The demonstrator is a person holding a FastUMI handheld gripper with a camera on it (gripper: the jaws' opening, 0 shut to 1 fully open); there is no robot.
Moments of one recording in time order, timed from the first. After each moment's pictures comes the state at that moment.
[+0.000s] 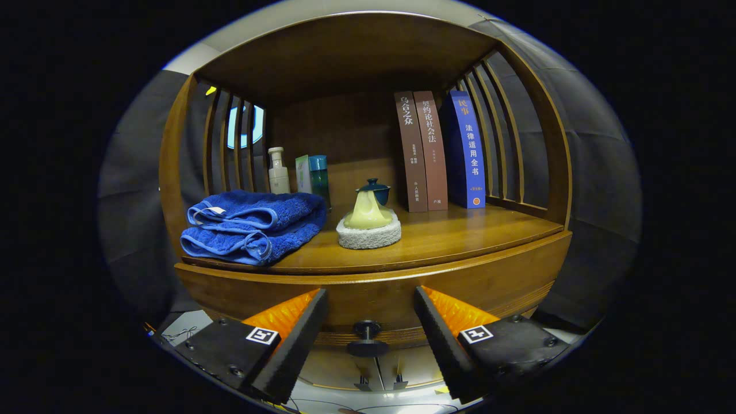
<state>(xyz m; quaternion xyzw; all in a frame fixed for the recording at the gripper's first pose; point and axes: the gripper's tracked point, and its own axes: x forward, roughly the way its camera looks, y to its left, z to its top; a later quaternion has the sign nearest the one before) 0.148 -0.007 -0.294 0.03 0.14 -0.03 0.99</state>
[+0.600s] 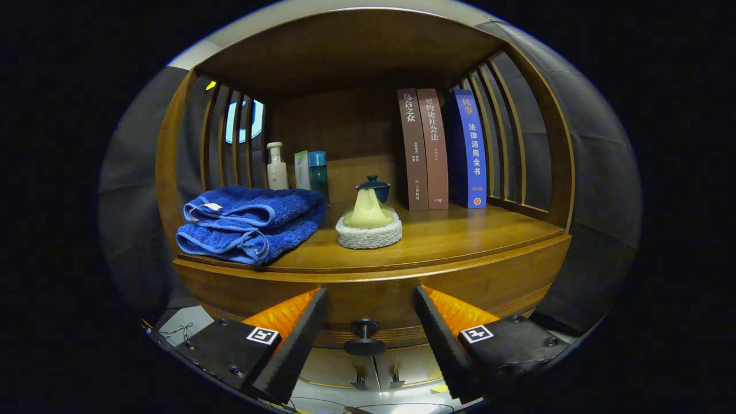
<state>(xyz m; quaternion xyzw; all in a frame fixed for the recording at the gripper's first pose) 0.148 -0.005 -0.292 0.02 0.15 -0.03 0.99</state>
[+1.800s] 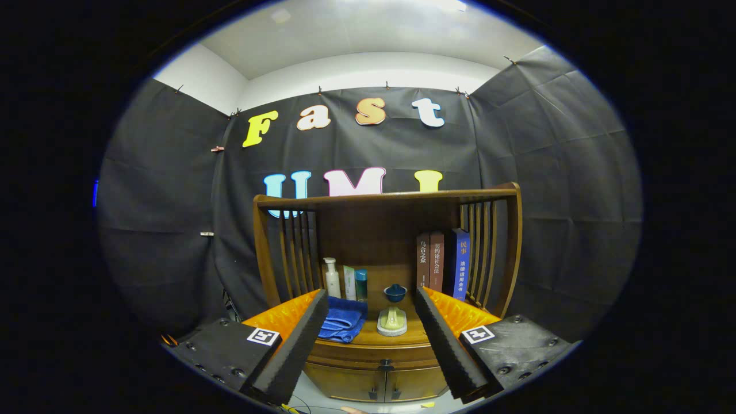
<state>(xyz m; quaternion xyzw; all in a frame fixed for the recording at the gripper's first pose) 0.012 0.037 0.023 0.00 0.02 0.02 1.00</state>
